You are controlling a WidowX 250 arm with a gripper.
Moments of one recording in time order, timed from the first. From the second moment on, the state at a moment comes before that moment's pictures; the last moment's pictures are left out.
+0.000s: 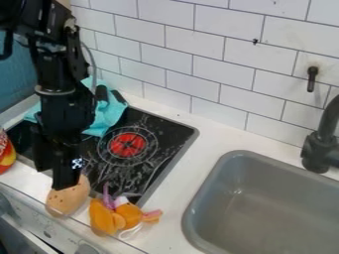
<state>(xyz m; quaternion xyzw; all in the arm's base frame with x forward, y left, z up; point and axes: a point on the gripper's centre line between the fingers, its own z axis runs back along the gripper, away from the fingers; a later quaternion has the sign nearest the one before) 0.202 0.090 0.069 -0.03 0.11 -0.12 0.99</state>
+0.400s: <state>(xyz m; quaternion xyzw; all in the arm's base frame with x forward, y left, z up) 0.206 0.081 0.049 0.00 0.13 -0.12 0.98</state>
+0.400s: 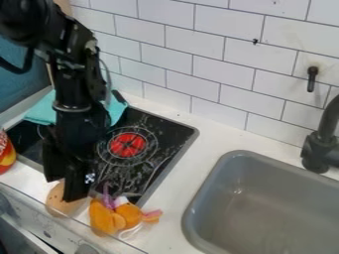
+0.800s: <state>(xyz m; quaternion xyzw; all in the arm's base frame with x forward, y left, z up) 0.204 0.084 0.035 0.01 0.16 -0.10 0.98</state>
